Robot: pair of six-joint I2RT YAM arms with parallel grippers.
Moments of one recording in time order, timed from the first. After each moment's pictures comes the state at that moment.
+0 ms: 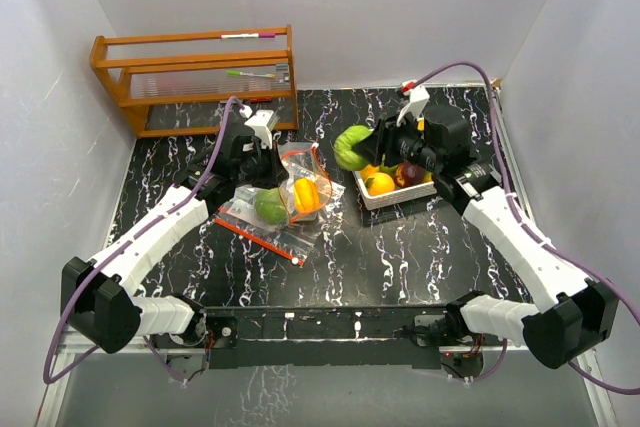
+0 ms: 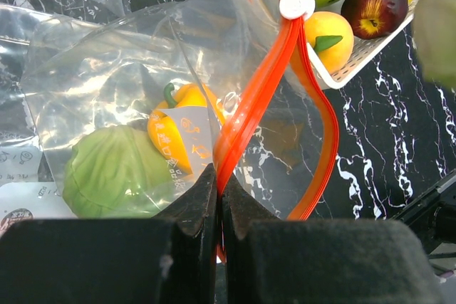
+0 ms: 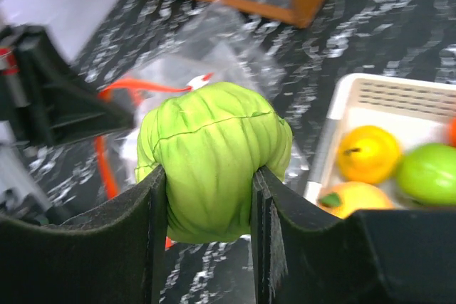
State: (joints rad) left arm -0.53 1.27 1.07 -0.40 0.14 -0.34; right arm 0.42 1.17 1.16 -0.29 -0.25 0.26
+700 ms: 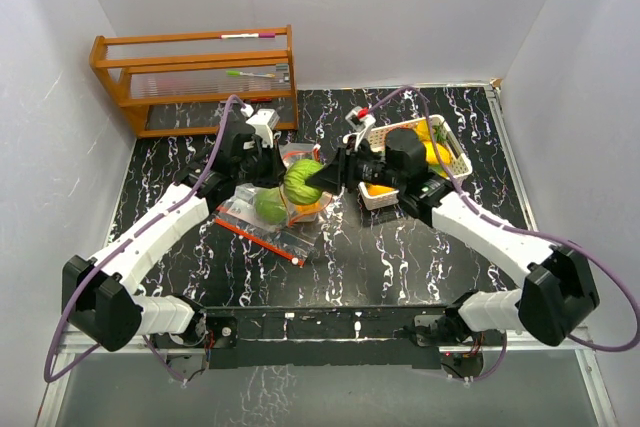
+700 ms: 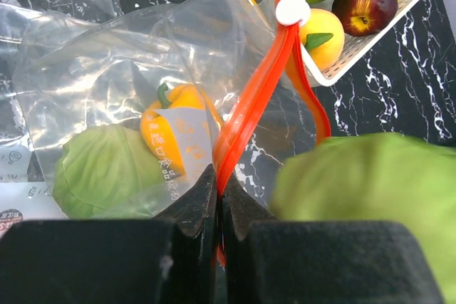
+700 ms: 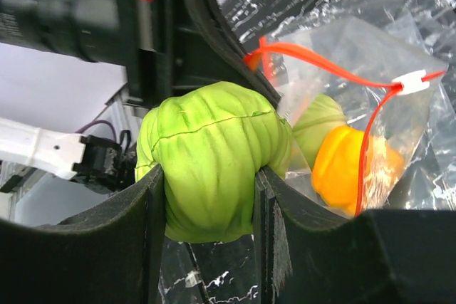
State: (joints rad) left arm -0.53 1.29 1.08 -0.42 0.16 -0.36; right arm 0.59 1.27 0.95 0.17 -0.60 0.47
